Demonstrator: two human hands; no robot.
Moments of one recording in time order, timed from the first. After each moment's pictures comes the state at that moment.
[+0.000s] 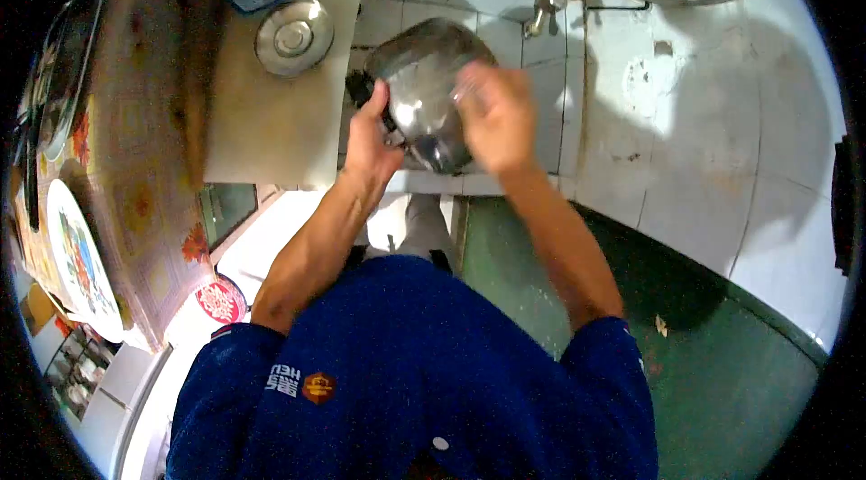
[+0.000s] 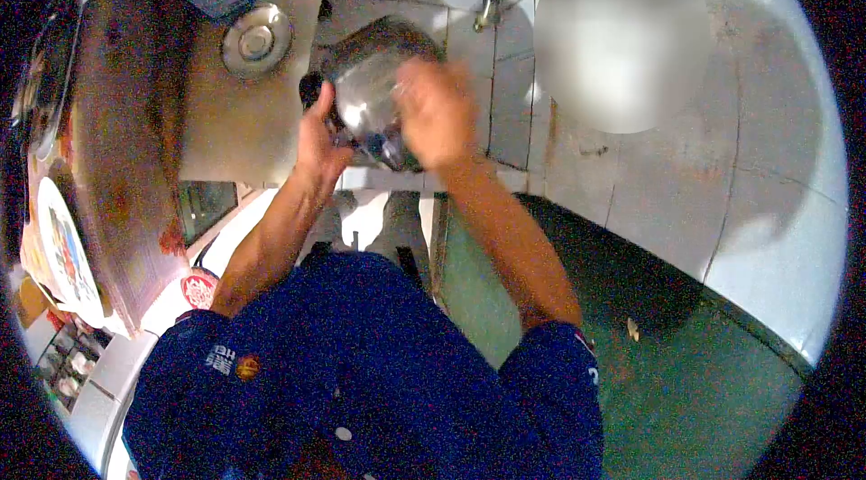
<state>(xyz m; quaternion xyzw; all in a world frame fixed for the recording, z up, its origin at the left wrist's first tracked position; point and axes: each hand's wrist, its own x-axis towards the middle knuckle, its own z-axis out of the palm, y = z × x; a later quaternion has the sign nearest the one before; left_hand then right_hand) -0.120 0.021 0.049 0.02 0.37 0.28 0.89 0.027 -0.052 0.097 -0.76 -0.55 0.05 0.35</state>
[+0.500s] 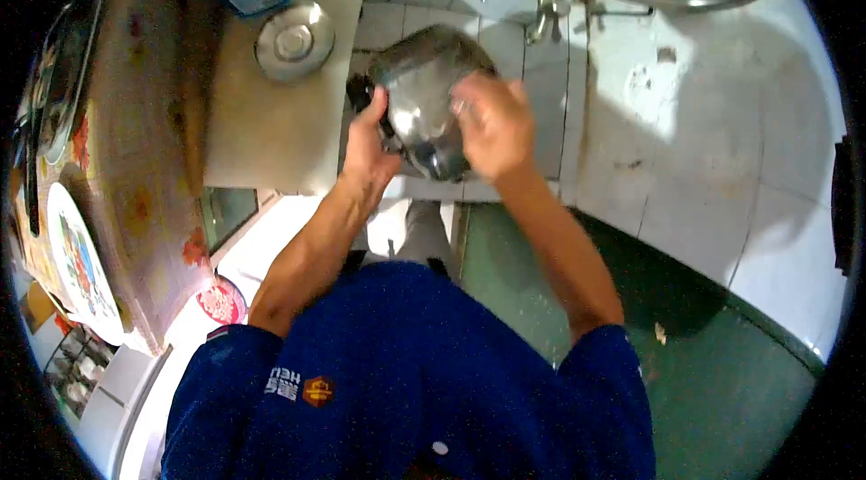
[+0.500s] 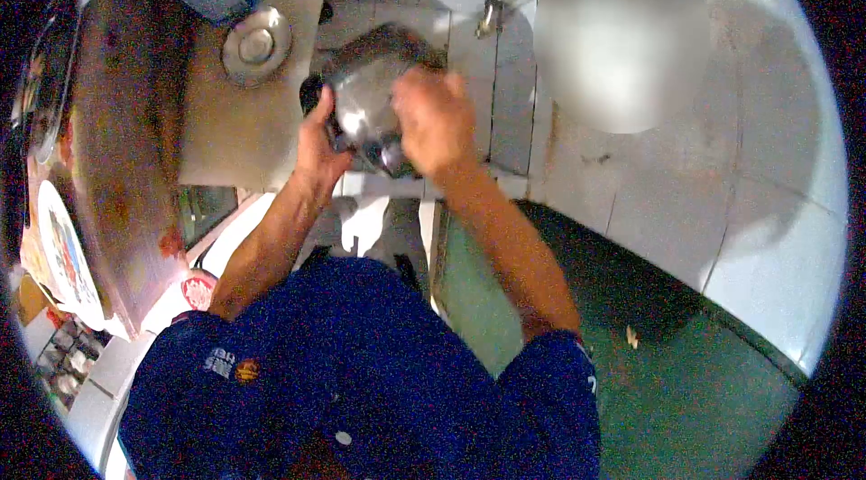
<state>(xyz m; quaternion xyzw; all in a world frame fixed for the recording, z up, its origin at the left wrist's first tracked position) -0.111 0.033 0.052 0.06 0.39 0.28 0.88 0.045 -0.036 0.093 -0.80 -0.51 0.02 0.33</state>
